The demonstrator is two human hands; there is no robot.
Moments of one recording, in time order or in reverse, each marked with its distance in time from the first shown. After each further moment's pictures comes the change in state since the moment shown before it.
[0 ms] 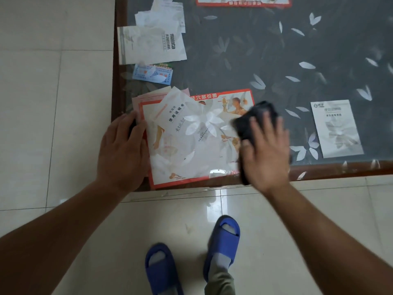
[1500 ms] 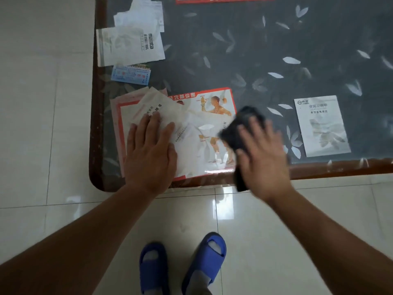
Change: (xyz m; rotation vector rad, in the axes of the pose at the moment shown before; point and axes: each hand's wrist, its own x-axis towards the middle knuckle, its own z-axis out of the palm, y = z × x) left_hand 0.004 0.098 0.032 0.111 -0.084 -0.016; right_hand -0.005 0.063 -0.010 -0.091 -0.062 -0.204
